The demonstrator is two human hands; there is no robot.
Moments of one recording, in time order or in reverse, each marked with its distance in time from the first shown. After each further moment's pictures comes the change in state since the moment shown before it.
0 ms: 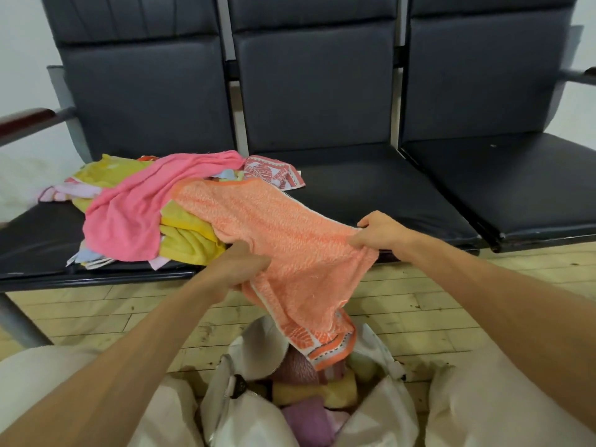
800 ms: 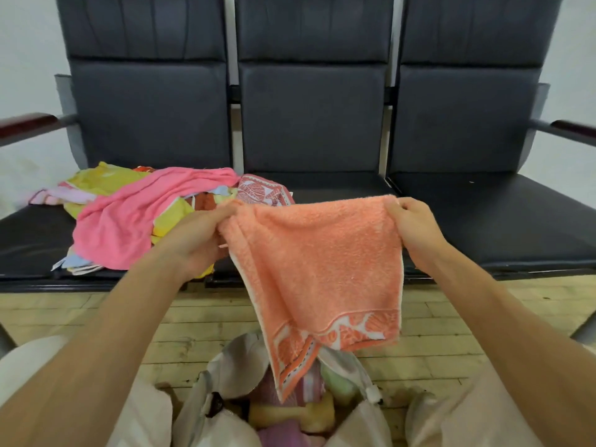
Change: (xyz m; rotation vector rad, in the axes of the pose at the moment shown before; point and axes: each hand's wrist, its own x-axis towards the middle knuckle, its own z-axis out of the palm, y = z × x) left_hand -0.015 0.039 -0.051 -0.800 0.030 0.129; right_hand -0.036 -0.004 -0.061 0.457 0.404 -0.245
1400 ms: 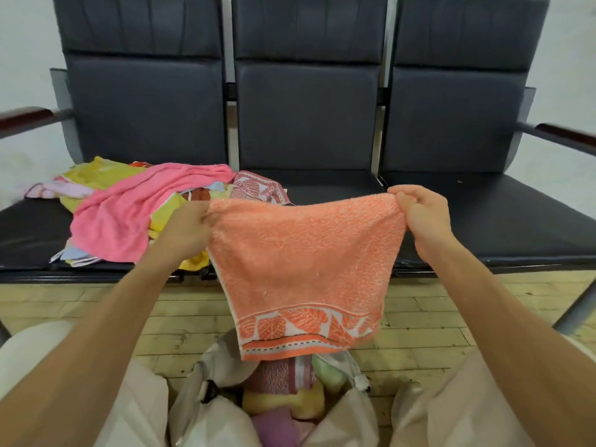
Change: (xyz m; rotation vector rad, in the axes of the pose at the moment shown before) left_hand -0.004 -0.004 -0.012 0.938 0.211 0.454; right_hand -0.006 -0.007 -0.028 0.109 0.163 -0.021
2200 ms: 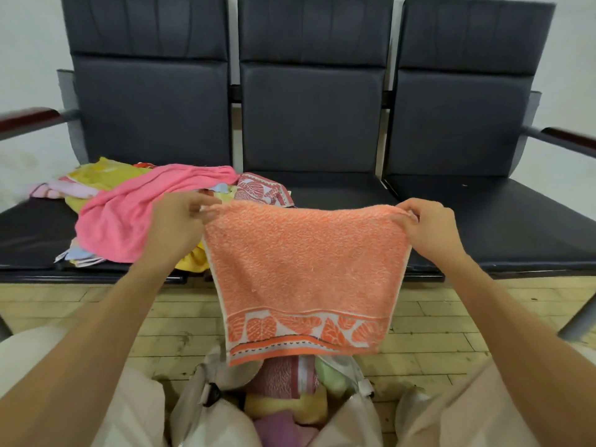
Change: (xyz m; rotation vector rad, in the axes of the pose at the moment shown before) left_hand -0.004 0.000 -0.014 -0.105 0.233 0.040; right_hand -0.001 0.008 -0.009 -0.632 -0.087 -0.286
